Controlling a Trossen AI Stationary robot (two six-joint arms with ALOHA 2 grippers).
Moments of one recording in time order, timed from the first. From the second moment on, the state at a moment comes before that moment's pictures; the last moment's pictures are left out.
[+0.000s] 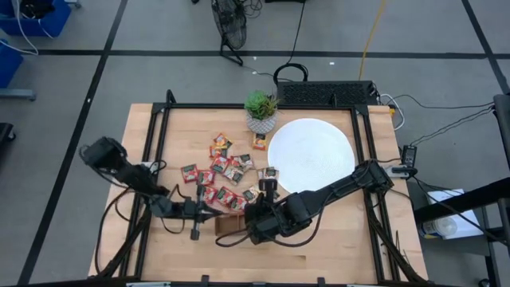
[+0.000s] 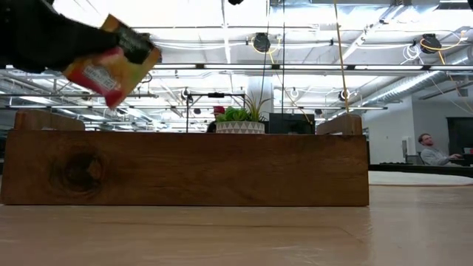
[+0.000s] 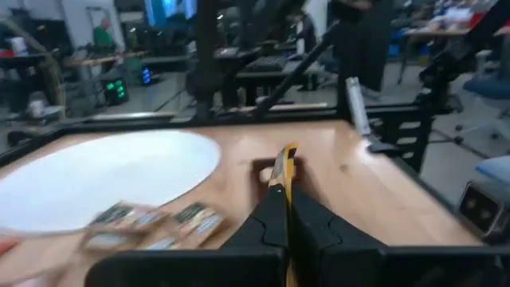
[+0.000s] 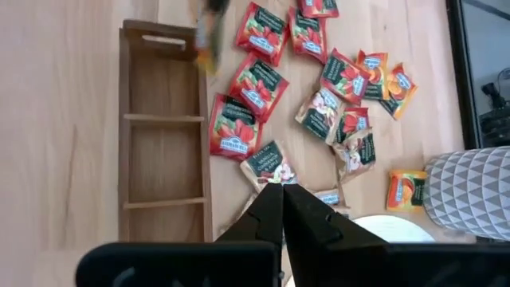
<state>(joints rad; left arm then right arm) -0.72 1.64 0.26 1.38 -0.63 0.01 0.45 2.11 2.15 -1.22 0.53 0.28</state>
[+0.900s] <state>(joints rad) -0.69 1.99 0.39 1.50 -0.69 0.02 0.45 2.11 2.15 -1.21 0.53 0.28</state>
